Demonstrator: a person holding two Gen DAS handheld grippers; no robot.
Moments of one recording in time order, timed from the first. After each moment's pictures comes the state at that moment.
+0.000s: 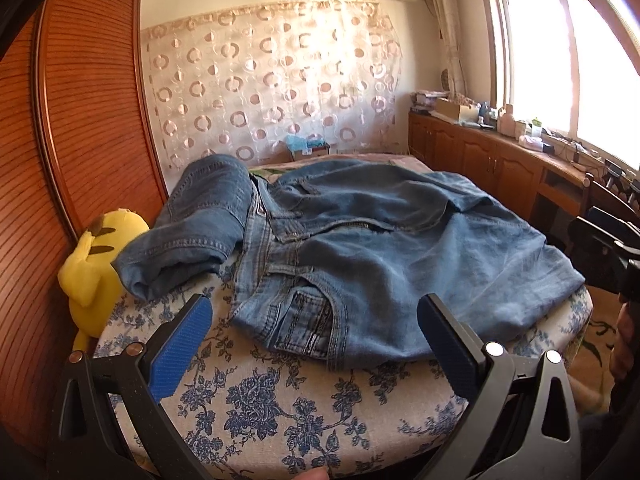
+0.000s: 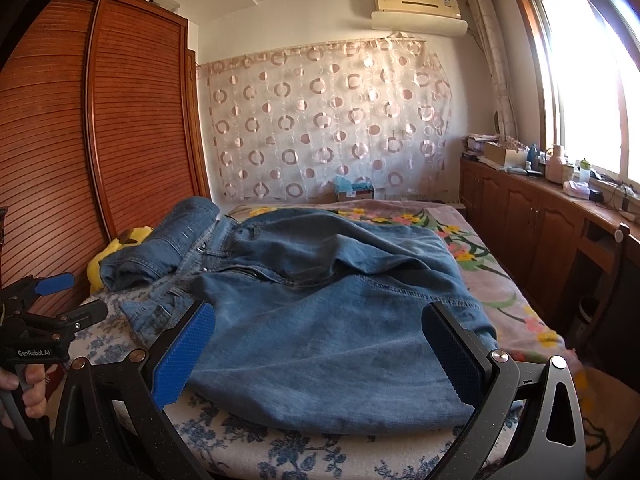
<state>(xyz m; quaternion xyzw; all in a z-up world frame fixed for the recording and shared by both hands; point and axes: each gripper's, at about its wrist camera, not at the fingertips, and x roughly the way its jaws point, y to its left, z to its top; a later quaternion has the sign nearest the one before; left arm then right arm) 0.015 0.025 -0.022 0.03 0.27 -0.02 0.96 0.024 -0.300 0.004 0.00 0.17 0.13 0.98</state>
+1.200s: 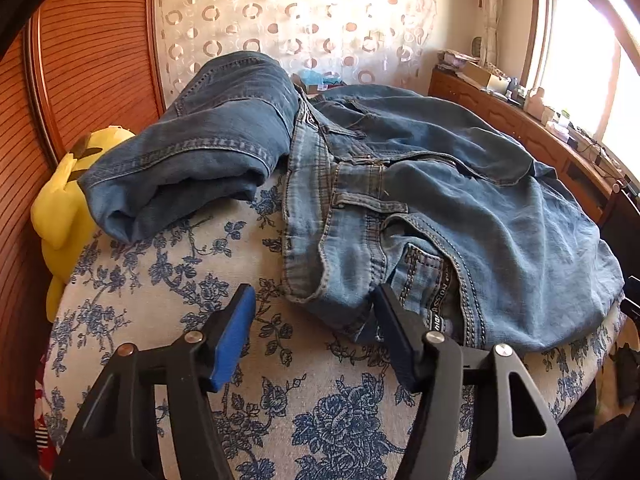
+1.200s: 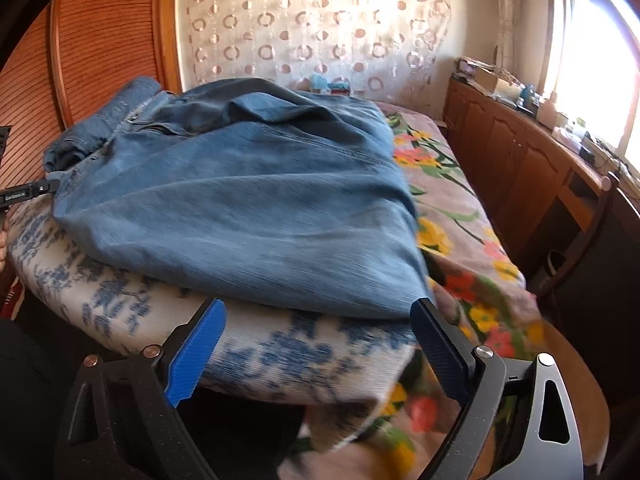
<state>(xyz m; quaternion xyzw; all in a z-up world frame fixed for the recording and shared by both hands) 0.085 0.102 -0.094 -0.03 0.39 -0.02 0.92 0.011 -0.372 0.004 -0.07 0.34 0.10 0.93</state>
